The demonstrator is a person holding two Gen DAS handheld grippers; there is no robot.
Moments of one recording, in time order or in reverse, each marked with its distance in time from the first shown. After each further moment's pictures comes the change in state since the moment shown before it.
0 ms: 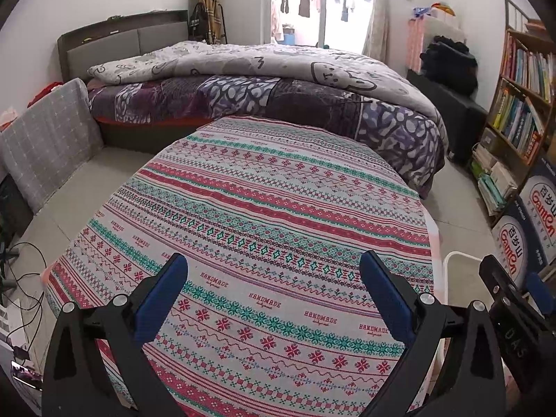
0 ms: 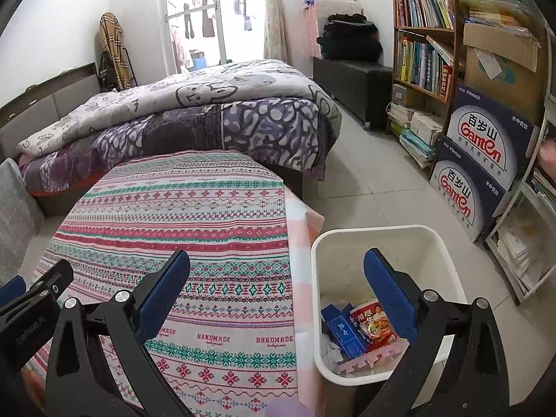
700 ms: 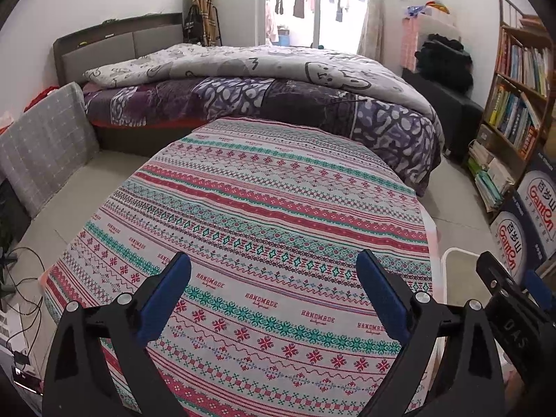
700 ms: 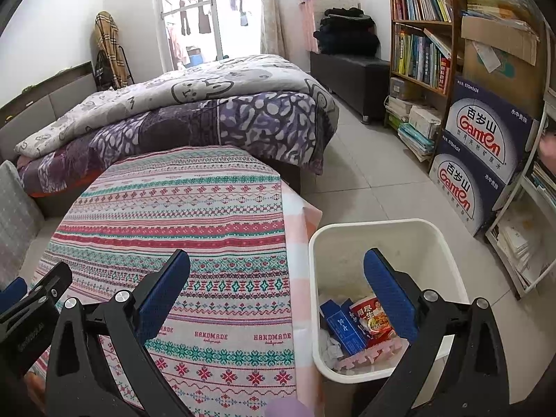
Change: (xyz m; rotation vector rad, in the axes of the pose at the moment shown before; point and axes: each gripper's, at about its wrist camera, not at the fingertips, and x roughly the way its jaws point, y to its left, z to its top) left arm -0.001 -0.005 -0.002 0.023 -0.011 -0.015; right arm 0.006 -0.003 -0.001 0.019 0.030 -0.005
